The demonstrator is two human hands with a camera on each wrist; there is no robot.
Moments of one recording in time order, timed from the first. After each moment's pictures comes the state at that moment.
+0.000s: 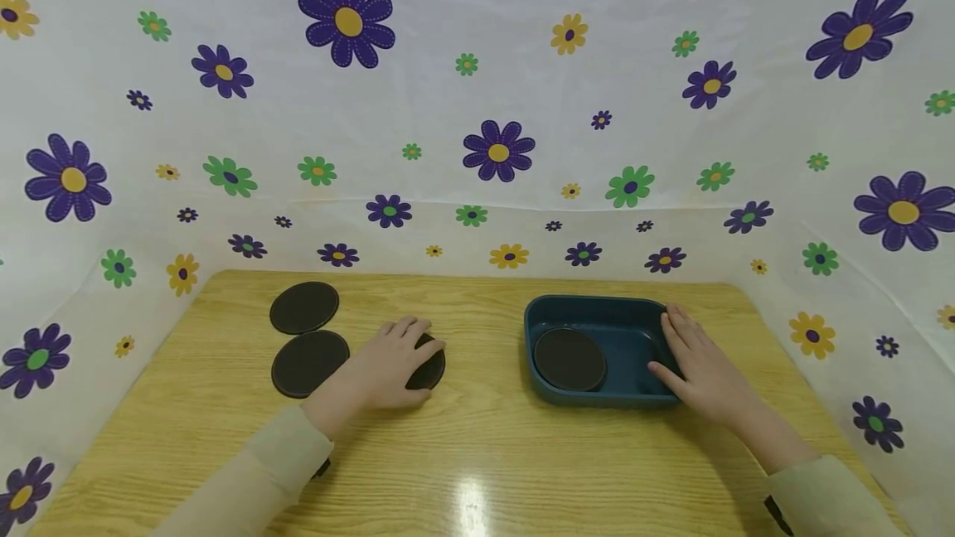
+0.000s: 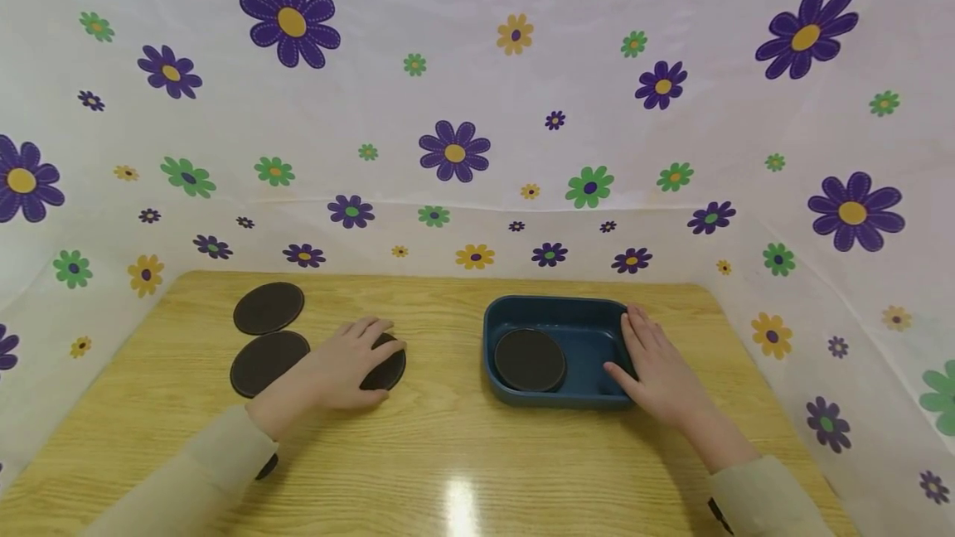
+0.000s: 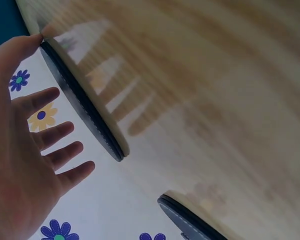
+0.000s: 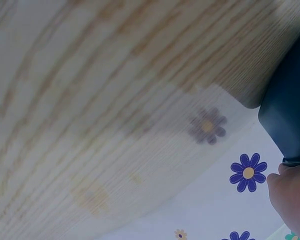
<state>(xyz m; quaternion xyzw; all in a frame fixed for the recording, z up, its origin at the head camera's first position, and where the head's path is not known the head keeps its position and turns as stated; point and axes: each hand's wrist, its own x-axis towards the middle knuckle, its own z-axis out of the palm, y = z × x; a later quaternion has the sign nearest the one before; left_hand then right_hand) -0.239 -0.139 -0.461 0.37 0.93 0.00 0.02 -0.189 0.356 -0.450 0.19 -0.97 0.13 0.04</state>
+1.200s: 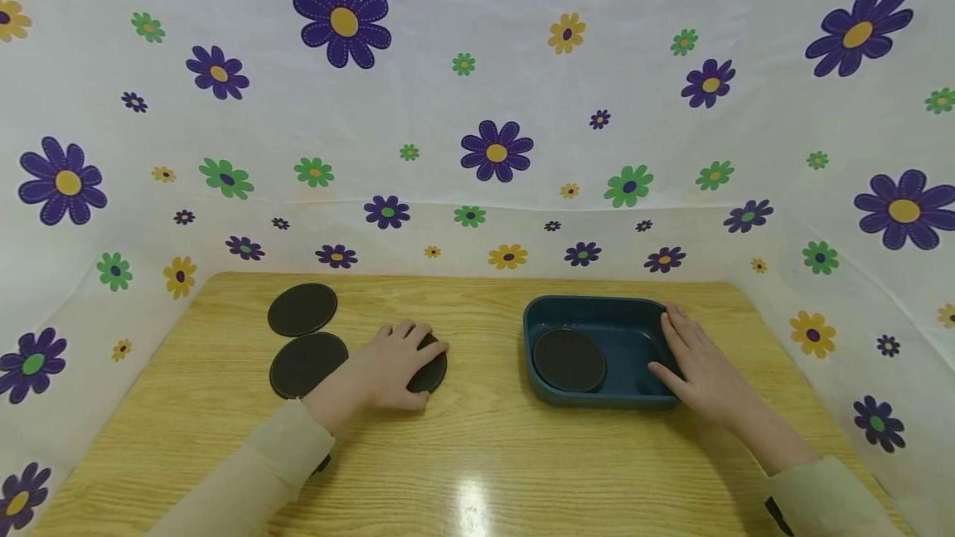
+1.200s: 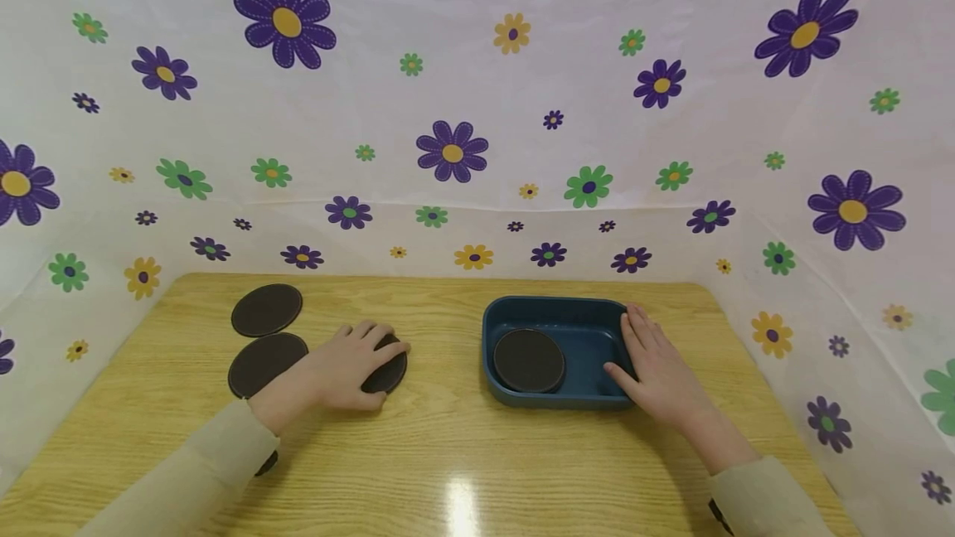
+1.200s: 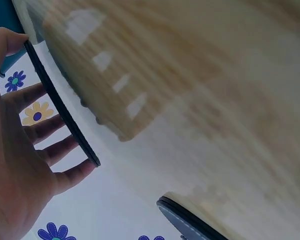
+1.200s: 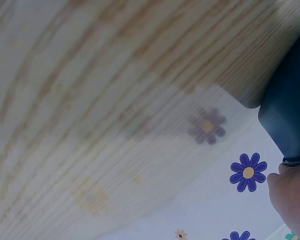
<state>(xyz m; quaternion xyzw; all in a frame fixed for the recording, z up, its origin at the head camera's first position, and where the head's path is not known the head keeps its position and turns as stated) -0.246 -0.135 -0.463 0.38 0.93 -0.01 0.03 -0.188 0.357 -0.452 0.20 -0.97 0.12 0.07</state>
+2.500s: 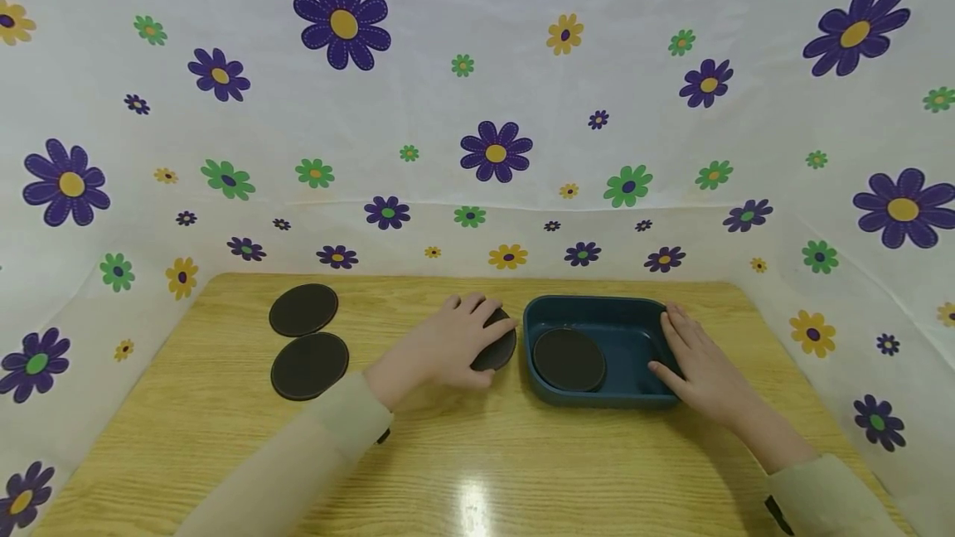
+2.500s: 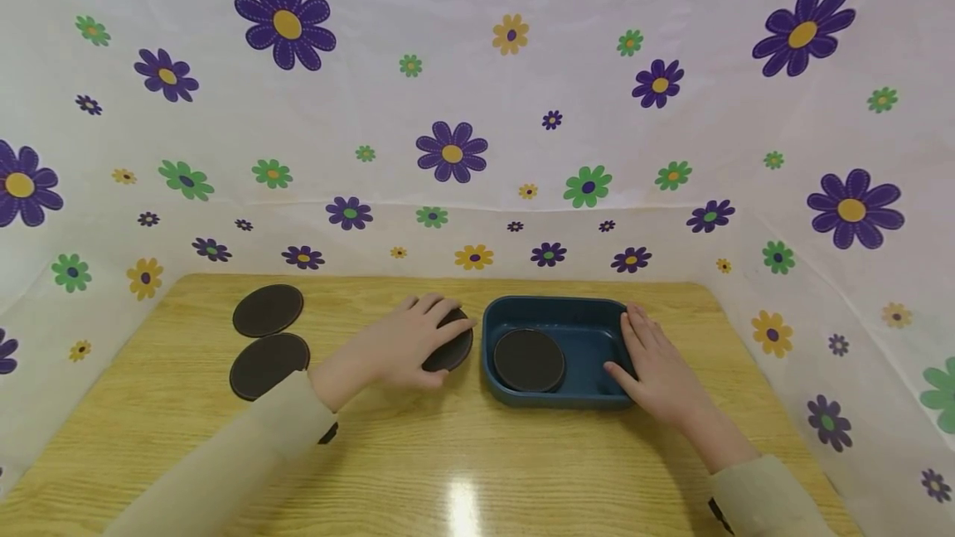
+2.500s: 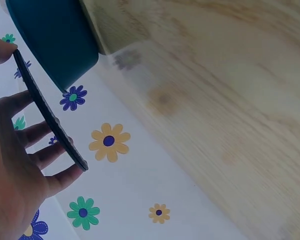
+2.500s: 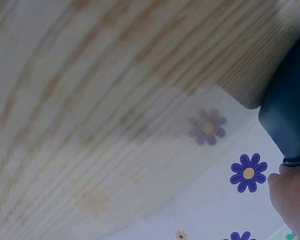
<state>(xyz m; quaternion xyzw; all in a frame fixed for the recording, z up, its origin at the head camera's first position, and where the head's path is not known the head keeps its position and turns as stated) -0.258 -0.055 -0.422 0.44 0.90 -0.03 -0.04 -0.189 0.357 -0.451 0.19 -0.97 0.13 0.05</state>
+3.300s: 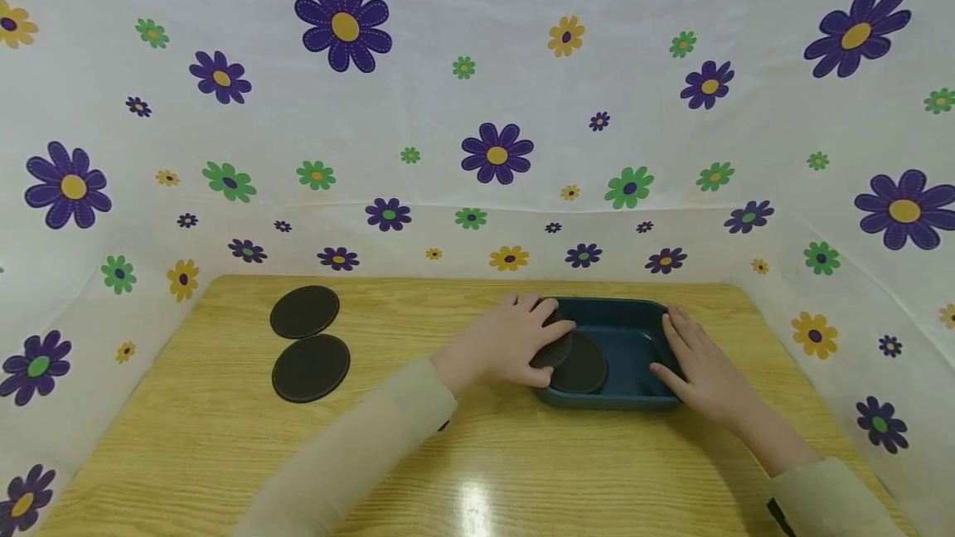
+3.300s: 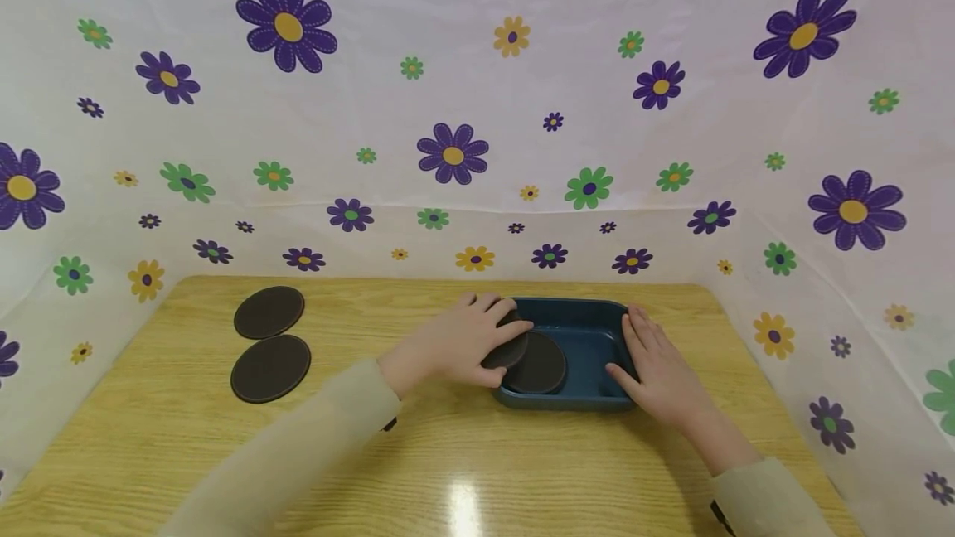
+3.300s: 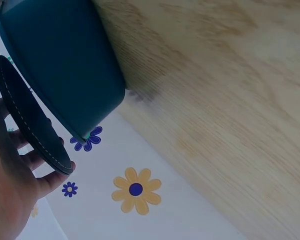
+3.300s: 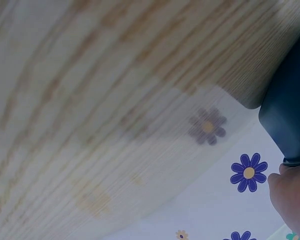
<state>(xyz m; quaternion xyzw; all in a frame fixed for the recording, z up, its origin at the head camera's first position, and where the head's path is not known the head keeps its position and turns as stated) -0.264 0.019 -0.418 0.48 0.87 -0.09 -0.07 -0.188 0.355 -0.451 0.19 -0.97 0.13 0.06</state>
